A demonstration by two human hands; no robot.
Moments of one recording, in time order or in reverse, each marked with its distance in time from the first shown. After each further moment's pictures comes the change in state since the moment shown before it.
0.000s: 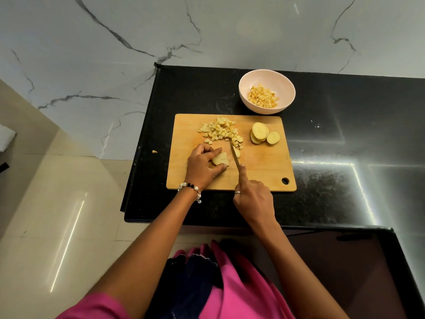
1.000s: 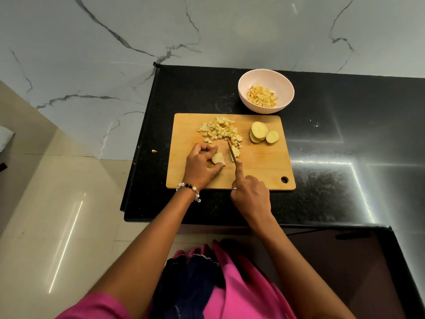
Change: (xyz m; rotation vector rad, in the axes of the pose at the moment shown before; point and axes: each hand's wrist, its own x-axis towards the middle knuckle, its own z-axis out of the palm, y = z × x) left_hand -0.004 0.001 -0.003 -0.003 0.058 0.035; right_hand 0.006 -0.007 0.001 -0.065 -0.033 -0.015
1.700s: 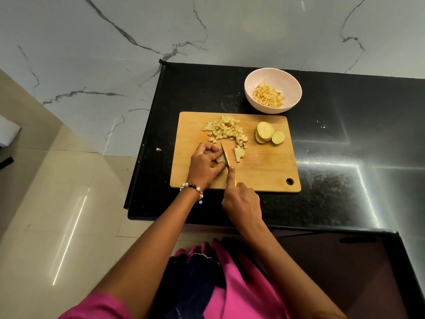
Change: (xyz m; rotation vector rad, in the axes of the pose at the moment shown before) left_hand 0.000 -0.003 0.001 -0.053 0.019 -0.009; right_hand -0.011 -0.026 0.008 -0.026 -0.086 -0.047
